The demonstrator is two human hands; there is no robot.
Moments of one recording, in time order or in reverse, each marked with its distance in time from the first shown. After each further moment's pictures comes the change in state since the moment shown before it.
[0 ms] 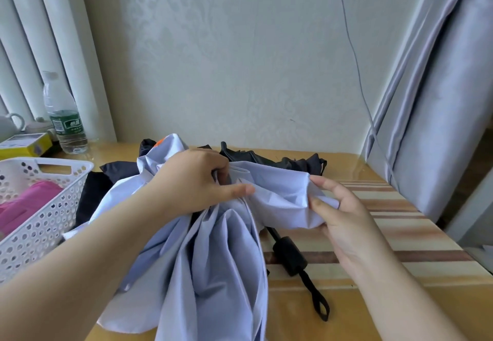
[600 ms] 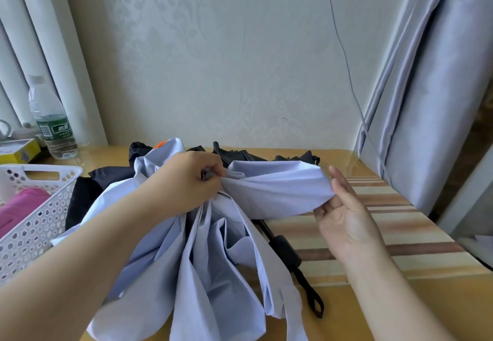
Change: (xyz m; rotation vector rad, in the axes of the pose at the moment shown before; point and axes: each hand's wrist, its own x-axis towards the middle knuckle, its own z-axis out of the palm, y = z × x) left_hand 0.003 0.006 0.000 -0.136 -0.075 -0.083; right_hand 0.017 0.006 -0.013 0.659 0.117 0.114
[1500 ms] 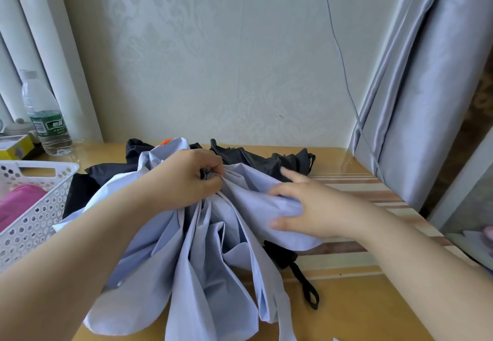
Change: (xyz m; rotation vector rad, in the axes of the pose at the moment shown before) left_hand 0.002 -0.010 -0.003 0.010 -0.067 0.103; right_hand -0.022 -0.038 0.048 -1.966 -0.714 -0.039
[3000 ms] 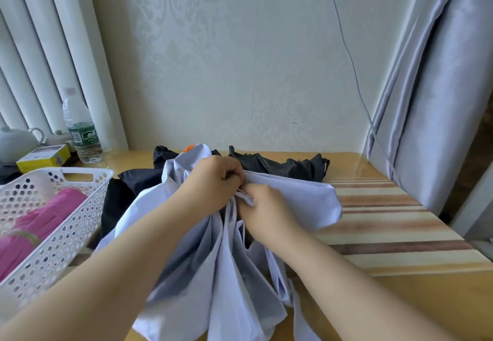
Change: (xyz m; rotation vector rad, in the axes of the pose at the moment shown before) left_hand -0.009 0.017 0.004 -0.102 0.092 -0.158; right_hand 0.043 -0.081 0.056 0.426 0.425 -0.128
